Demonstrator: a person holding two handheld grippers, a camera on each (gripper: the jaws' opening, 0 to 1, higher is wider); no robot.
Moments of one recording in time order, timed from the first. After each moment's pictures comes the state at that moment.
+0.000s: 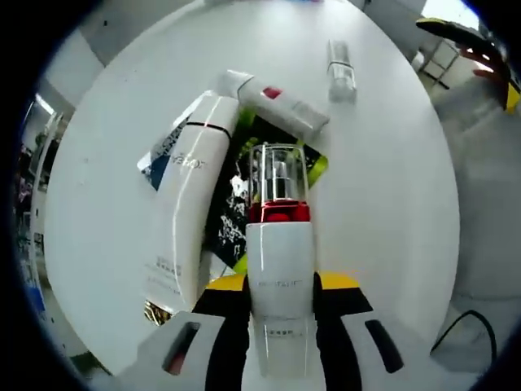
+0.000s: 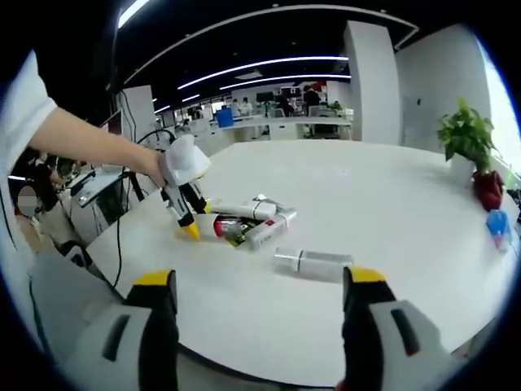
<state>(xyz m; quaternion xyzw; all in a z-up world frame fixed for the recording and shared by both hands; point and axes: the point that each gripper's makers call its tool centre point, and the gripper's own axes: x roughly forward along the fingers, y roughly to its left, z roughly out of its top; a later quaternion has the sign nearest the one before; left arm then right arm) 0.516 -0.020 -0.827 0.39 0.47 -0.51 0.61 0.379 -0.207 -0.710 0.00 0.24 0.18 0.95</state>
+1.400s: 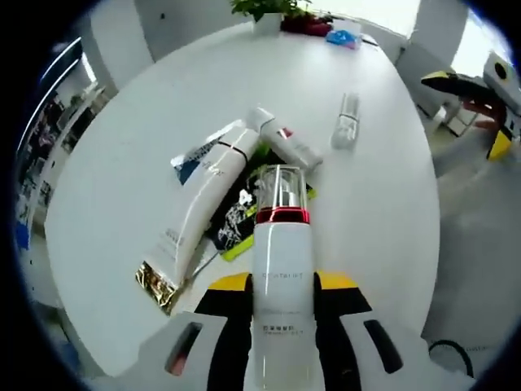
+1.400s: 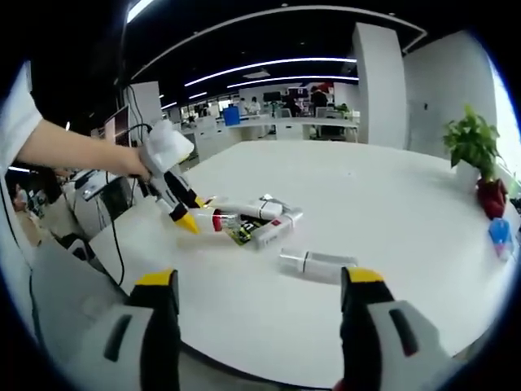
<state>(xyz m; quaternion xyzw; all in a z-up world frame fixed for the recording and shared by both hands) 0.492 -0.023 -0.790 0.27 0.44 -0.47 0.72 0.377 -0.199 -0.709 -0.02 0.24 0.20 0.95</state>
